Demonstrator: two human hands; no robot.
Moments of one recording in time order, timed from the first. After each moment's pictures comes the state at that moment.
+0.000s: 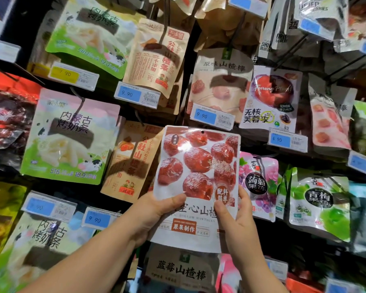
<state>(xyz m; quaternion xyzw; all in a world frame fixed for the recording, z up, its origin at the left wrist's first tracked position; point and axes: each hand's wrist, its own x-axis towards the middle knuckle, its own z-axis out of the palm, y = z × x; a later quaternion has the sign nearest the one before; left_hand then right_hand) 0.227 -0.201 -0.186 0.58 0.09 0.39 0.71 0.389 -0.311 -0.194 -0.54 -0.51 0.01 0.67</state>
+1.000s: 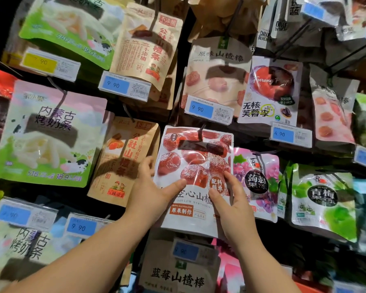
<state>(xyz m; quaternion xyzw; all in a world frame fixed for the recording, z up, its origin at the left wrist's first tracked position) 0.264 -0.172 -0.167 0.67 0.22 0.57 0.42 0.413 -0.280 -0.171 -0.59 -0.49 -0.04 0.64</state>
